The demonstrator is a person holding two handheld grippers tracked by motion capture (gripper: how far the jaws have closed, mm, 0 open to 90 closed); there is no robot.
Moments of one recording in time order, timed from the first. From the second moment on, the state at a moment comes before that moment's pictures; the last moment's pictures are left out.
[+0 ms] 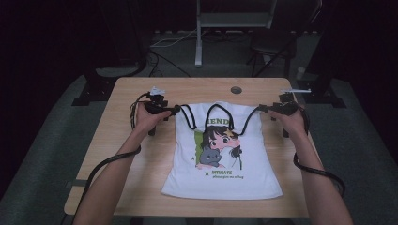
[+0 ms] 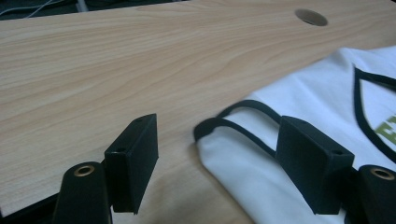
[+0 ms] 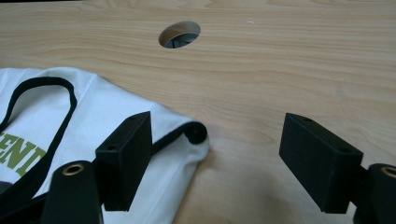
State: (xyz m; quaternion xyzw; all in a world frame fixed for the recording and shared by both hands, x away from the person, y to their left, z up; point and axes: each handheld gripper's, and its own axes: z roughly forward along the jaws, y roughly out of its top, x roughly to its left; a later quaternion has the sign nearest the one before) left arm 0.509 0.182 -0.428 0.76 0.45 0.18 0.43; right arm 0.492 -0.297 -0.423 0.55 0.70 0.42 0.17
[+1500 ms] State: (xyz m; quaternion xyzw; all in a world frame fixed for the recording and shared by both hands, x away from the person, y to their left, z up) left arm 0.526 0.157 -0.428 0.80 0.40 0.17 0.41; right arm 0.501 -0.286 -0.430 0.51 0.72 0.45 0.13
